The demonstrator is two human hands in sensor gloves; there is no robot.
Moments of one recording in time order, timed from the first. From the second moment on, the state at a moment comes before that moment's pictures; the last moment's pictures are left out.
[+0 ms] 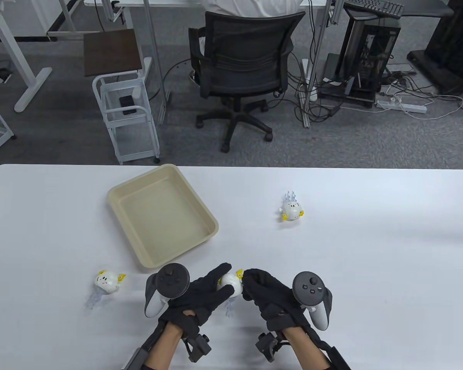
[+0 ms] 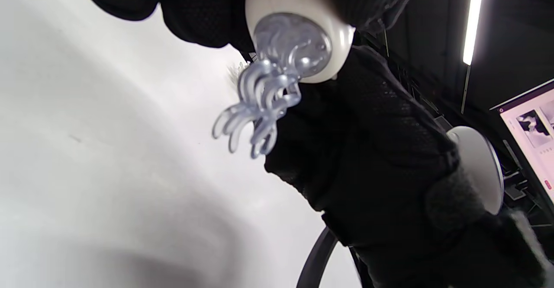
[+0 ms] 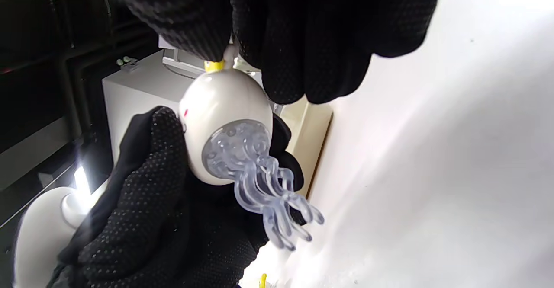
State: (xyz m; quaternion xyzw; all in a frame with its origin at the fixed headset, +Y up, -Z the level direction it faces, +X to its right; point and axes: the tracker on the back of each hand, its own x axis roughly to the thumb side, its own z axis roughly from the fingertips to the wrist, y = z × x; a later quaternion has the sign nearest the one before) left_hand -0.136 -0.741 -0.306 -0.15 -0.21 0.49 0.83; right_hand 0.112 -0.753 -0.297 0.10 0.08 0.81 0.57
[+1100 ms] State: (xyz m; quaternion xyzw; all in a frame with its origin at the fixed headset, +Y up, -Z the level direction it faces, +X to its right) left_hand -0.142 -0.745 -0.314 -0.18 -0.19 0.54 0.80; right_hand 0.108 -0.742 -0.296 0.14 0.02 0.85 0.51
